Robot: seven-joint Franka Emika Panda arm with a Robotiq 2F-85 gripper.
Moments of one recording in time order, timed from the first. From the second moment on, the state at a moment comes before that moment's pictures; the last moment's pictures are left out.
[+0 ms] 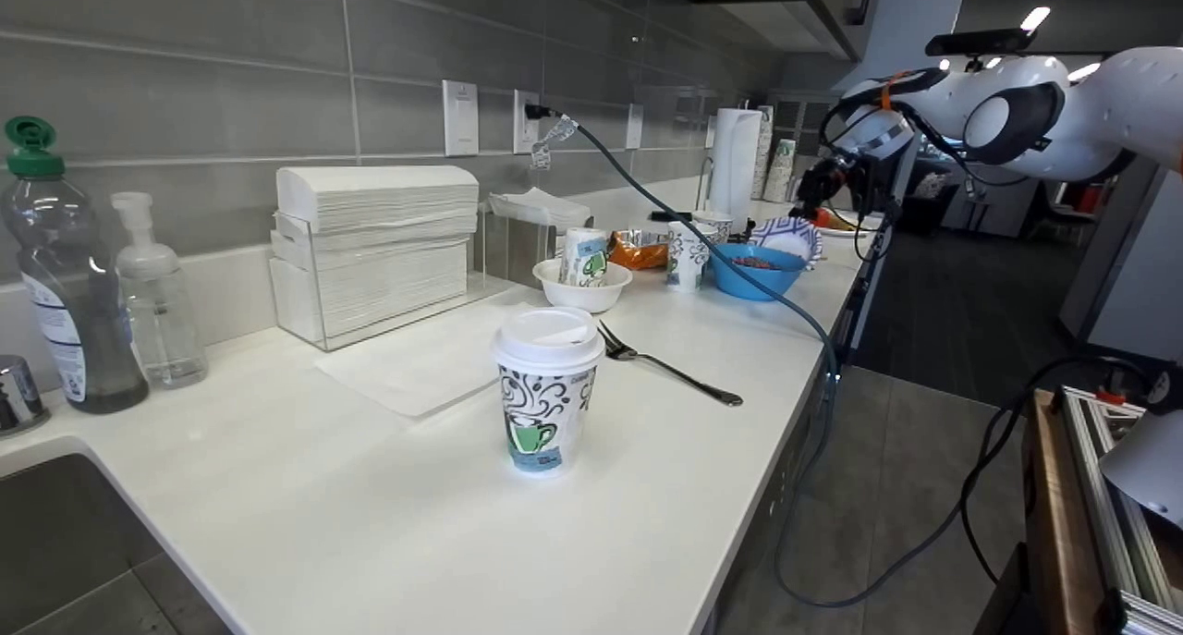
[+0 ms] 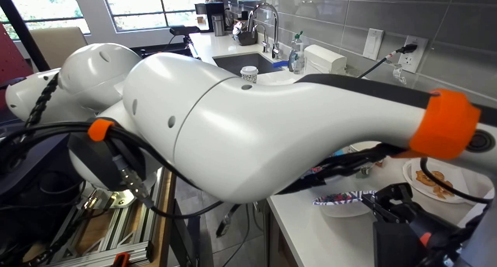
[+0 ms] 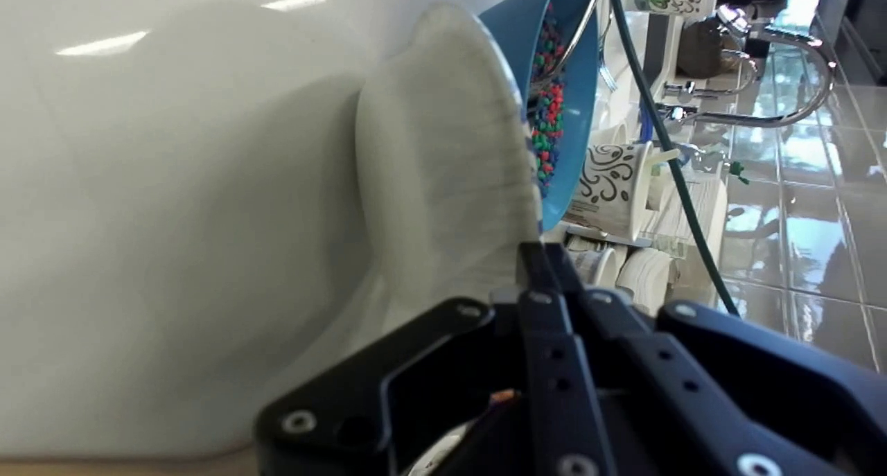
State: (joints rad) arm -0.90 1.24 0.14 -0.56 0.68 1.09 -0.62
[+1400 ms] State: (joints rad) arm -0.89 1.28 0.11 -0.55 0.67 1.36 -0.47
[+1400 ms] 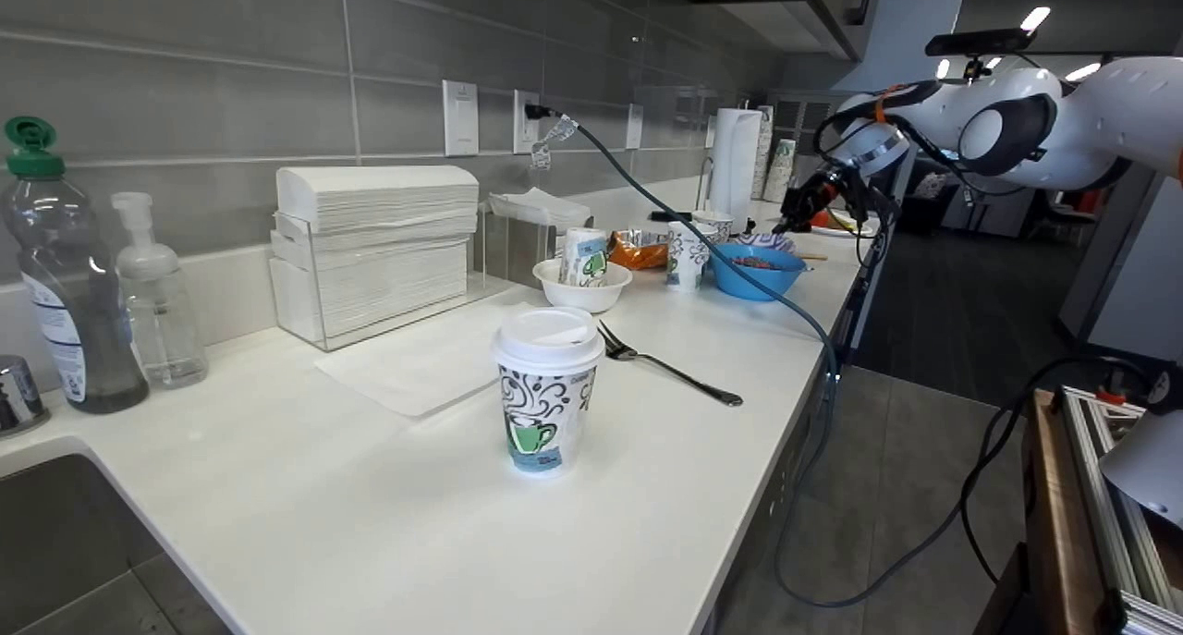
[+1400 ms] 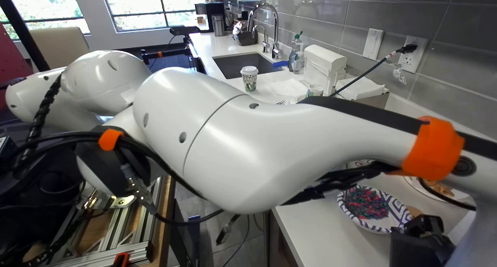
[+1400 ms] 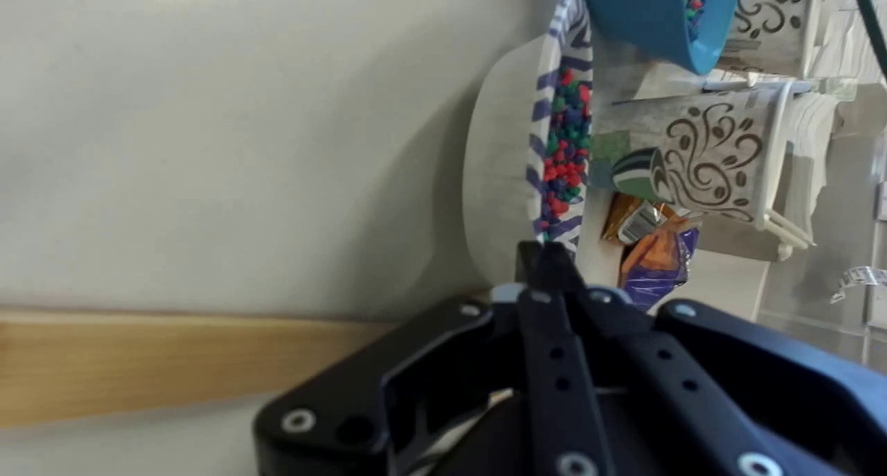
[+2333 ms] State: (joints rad) arm -0.85 1.29 0.09 -0.55 0.62 1.38 -0.45
